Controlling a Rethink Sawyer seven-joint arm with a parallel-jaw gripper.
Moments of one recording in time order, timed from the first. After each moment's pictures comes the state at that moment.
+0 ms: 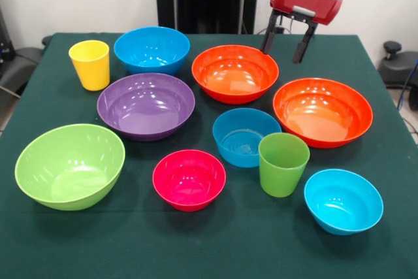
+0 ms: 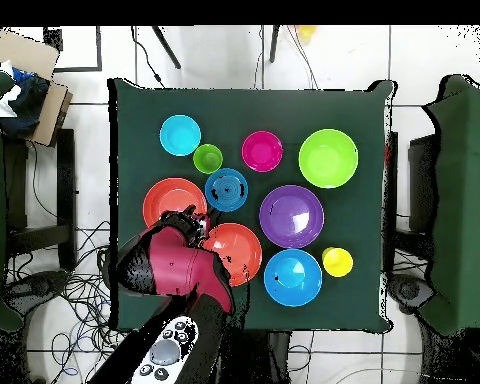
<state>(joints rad) 0.34 -0.59 -0.43 1.81 0.18 0.07 1.76</state>
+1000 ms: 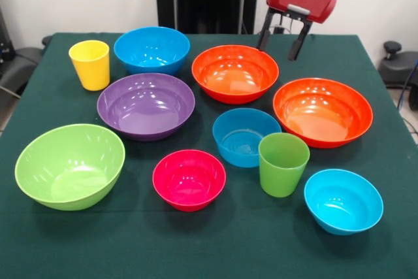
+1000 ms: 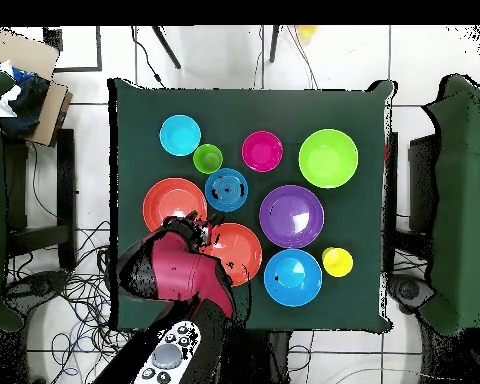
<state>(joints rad) 0.34 -0.59 -0.43 1.84 0.19 0.07 1.79</state>
